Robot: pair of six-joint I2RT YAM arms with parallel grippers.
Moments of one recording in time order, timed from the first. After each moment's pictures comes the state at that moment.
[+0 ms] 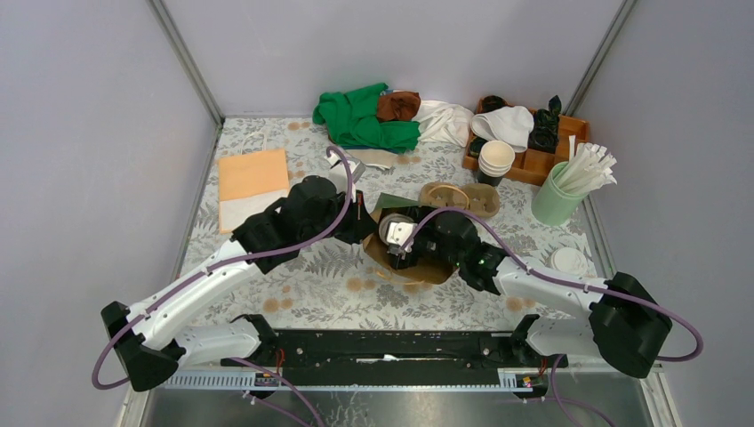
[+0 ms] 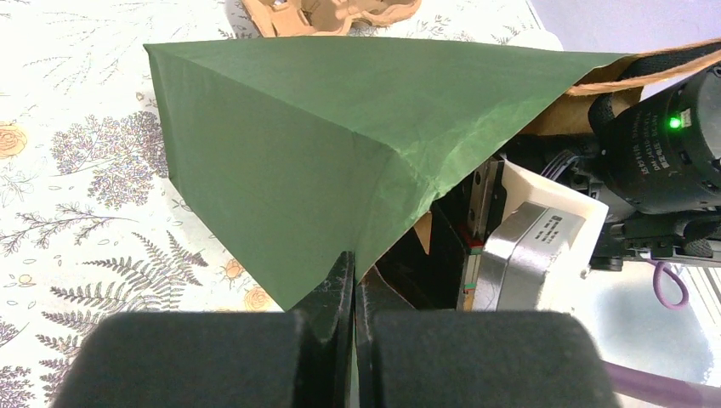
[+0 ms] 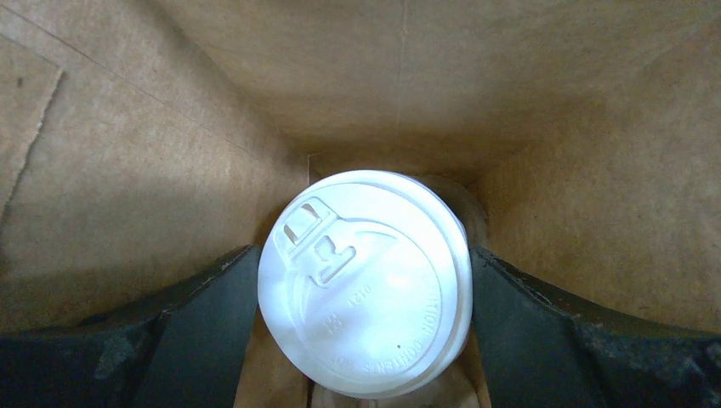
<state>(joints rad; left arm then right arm) -0.86 1.07 1.11 -0.54 0.05 -0.50 0.85 1.21 0.59 0.29 -0.18 -0.68</state>
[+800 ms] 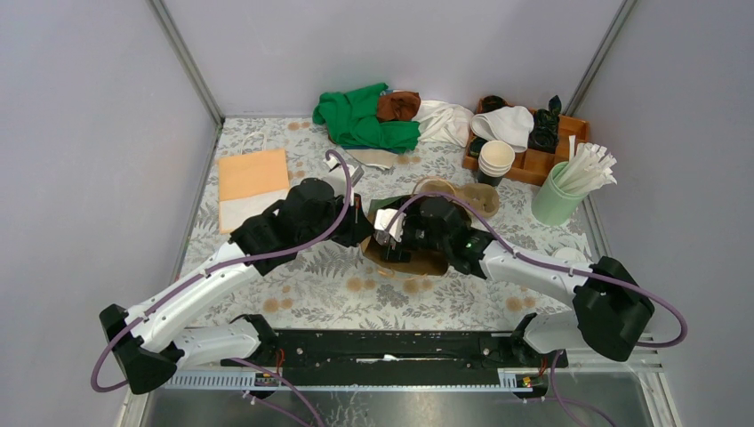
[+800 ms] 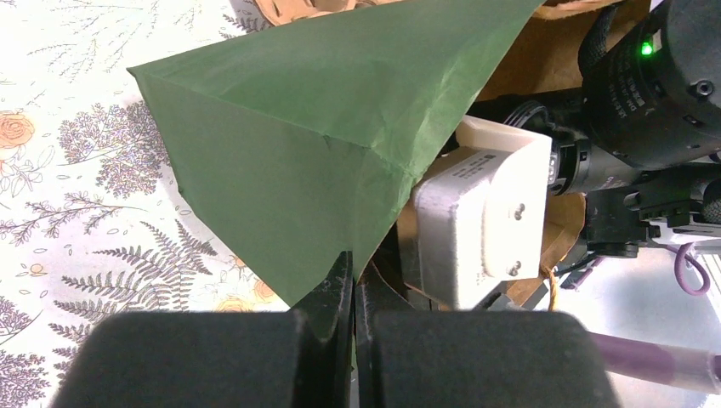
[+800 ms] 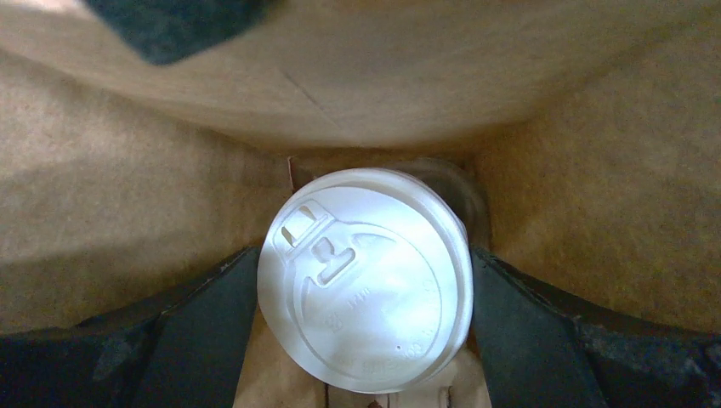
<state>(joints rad) -0.85 1.06 1.09 -0.55 0.07 -0.48 0.83 1.34 0.74 0.14 -0.23 -0.63</state>
